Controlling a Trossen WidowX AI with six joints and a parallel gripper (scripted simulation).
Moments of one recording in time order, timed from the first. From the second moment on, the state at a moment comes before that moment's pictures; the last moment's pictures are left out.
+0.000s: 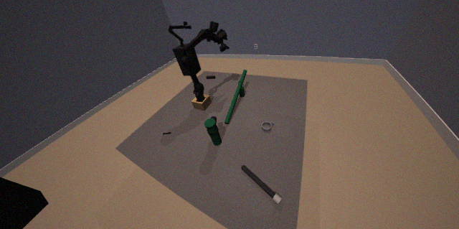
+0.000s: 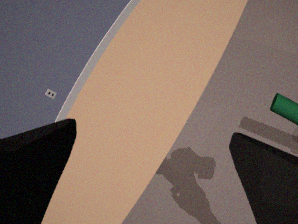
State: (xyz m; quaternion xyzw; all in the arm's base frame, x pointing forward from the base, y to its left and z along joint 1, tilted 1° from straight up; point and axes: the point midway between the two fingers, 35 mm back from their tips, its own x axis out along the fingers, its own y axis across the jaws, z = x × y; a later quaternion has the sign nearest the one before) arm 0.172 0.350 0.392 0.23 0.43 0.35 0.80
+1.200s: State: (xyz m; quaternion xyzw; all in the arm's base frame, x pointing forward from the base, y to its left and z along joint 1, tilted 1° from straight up) arm 0.288 -0.064 0.191 0.05 0.49 -0.08 0.87
